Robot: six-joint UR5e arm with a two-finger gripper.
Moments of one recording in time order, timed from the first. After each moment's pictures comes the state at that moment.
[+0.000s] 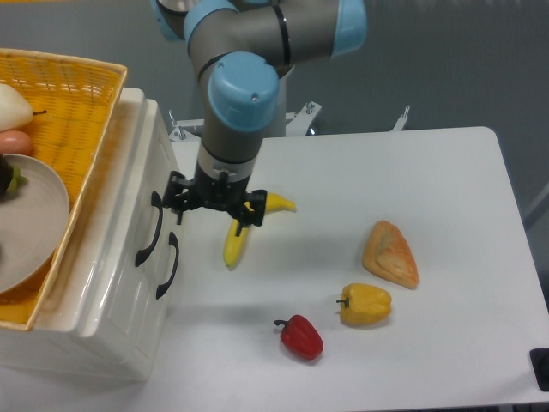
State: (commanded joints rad) arm 2.28 -1.80 -1.52 -1.36 1.24 0.30
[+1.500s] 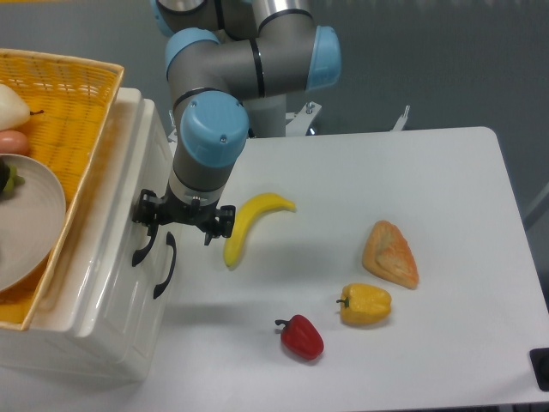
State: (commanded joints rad) arm 2.23 -1.86 -1.54 -1.35 1.25 0.25
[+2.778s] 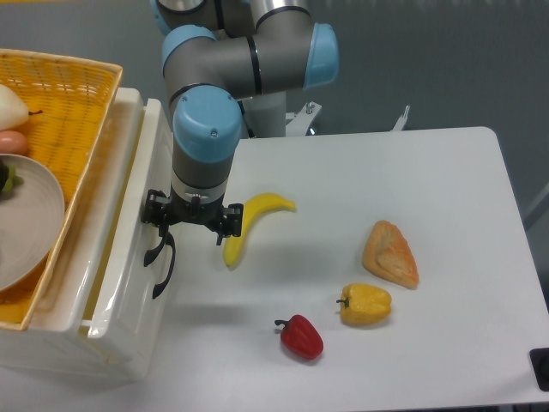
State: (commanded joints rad) arm 2.23 -1.85 -1.52 -1.34 1.35 0.28
